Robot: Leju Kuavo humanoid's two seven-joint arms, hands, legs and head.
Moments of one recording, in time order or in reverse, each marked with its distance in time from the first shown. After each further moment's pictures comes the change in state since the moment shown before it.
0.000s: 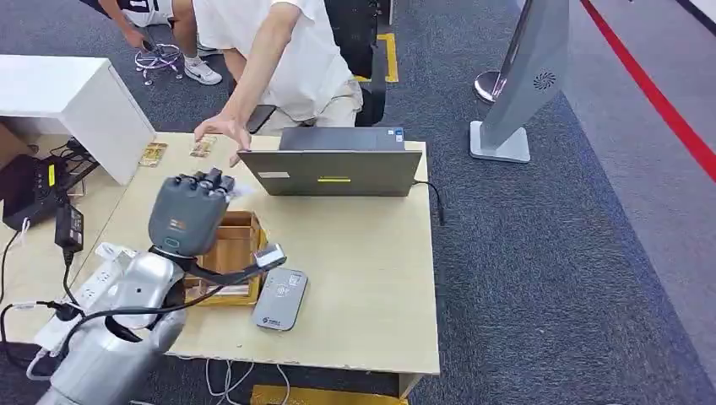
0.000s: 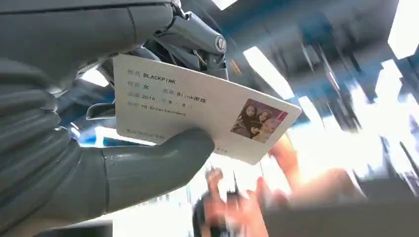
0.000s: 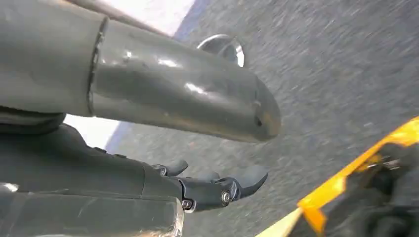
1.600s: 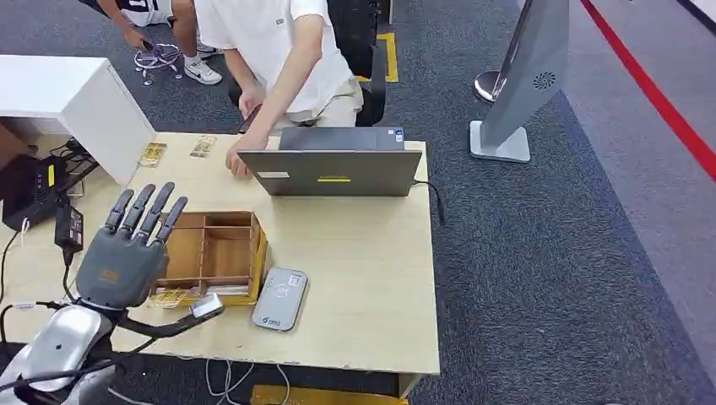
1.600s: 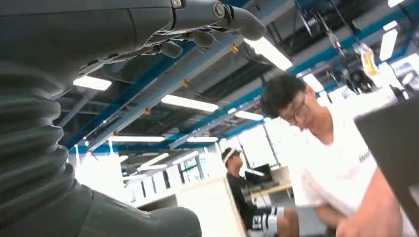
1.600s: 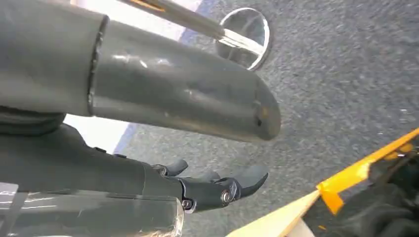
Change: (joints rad) left arm 0.358 0.234 0.172 -0.252 0.057 -0.147 -0.065; right arm 0.109 0.020 0.052 -0.028 0.276 0.000 0.157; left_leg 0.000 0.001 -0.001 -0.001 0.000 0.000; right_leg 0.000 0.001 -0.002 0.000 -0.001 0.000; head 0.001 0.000
